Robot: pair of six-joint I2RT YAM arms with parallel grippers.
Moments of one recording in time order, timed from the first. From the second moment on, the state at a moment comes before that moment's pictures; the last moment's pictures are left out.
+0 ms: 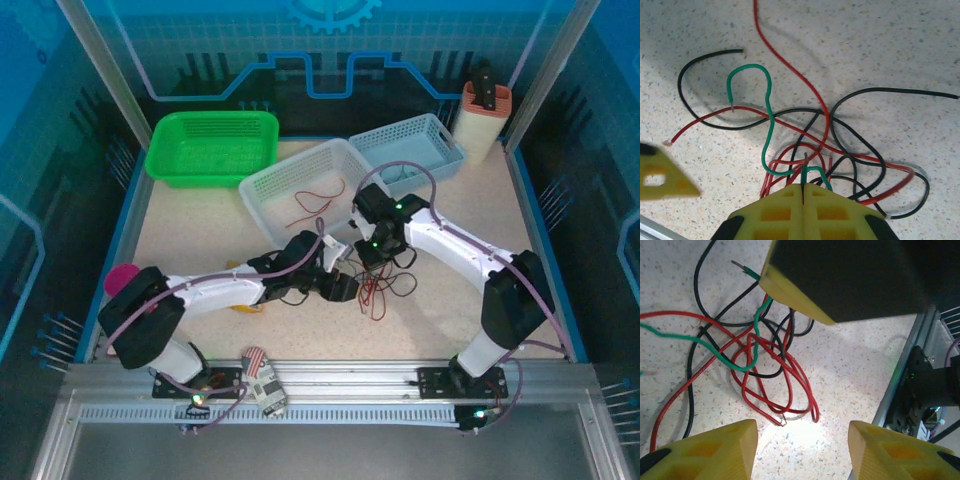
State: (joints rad) left arm -0.81 1.49 0.79 0.04 0.41 -0.47; right arm 0.60 1.61 1.29 -1.03 -0.05 0.15
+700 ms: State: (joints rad) left arm -0.76 1.20 0.65 -0.03 0.35 -0.44; right arm 0.63 1.57 1.35 -1.13 0.12 0.12
